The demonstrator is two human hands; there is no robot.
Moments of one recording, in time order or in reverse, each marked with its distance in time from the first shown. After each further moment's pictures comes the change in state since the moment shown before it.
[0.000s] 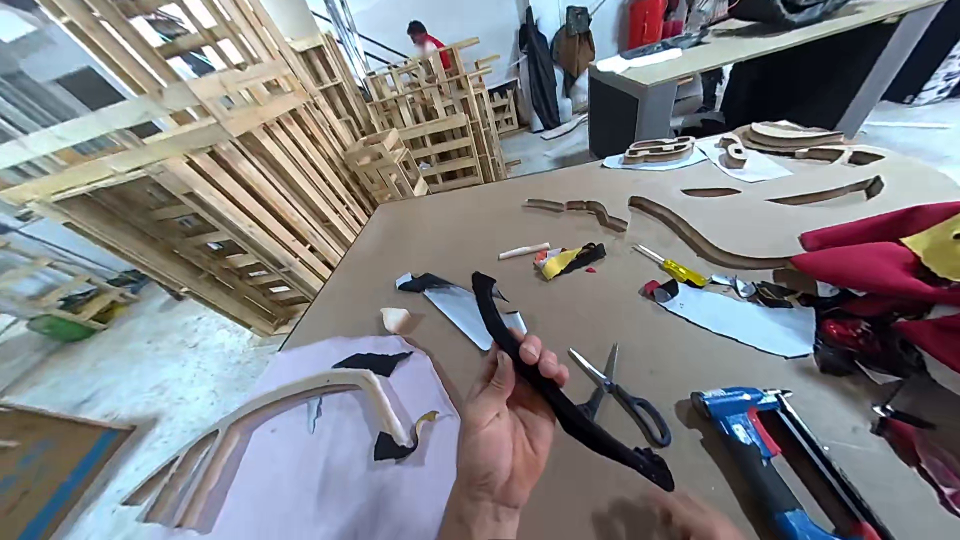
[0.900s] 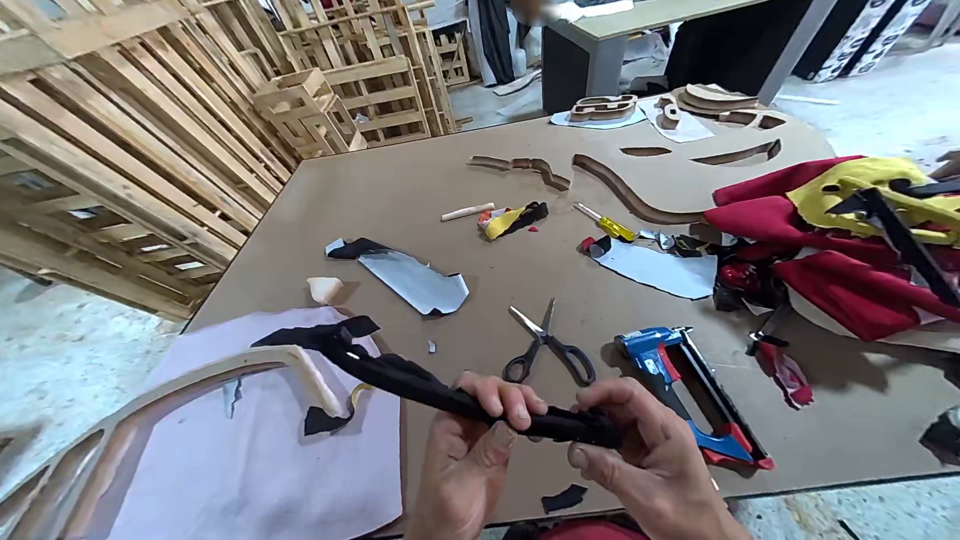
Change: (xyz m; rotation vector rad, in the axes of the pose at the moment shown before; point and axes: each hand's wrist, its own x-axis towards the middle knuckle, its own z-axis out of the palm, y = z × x) left_hand -0.058 -0.046 -0.022 0.341 -0.275 0.013; right_hand 0.037 -0.108 -0.059 0.684 0.314 -0.254
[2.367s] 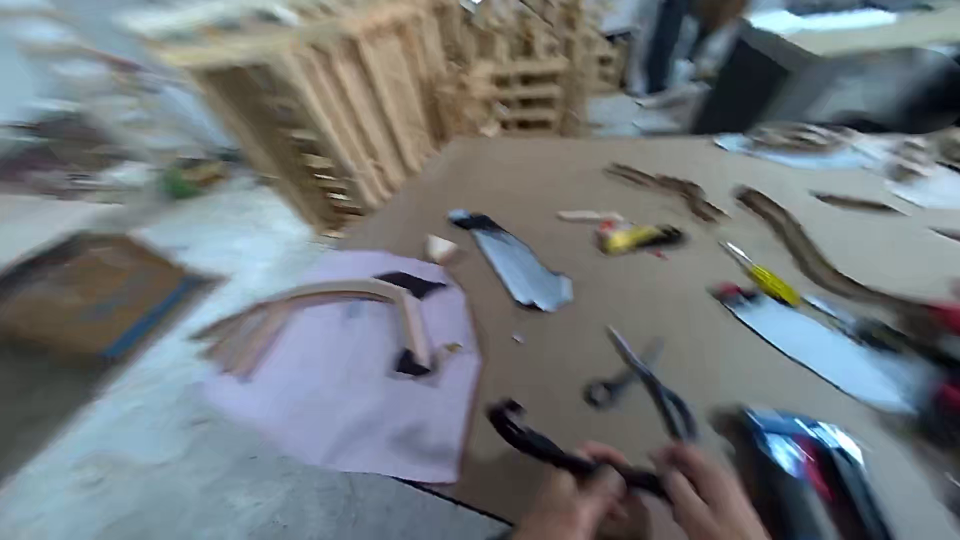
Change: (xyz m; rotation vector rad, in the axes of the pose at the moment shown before) left_hand -0.081 -0.054 -0.033 0.445 0.470 -0.517; right_hand -0.006 0.078 -0.013 -0.560 -0.257 0.633
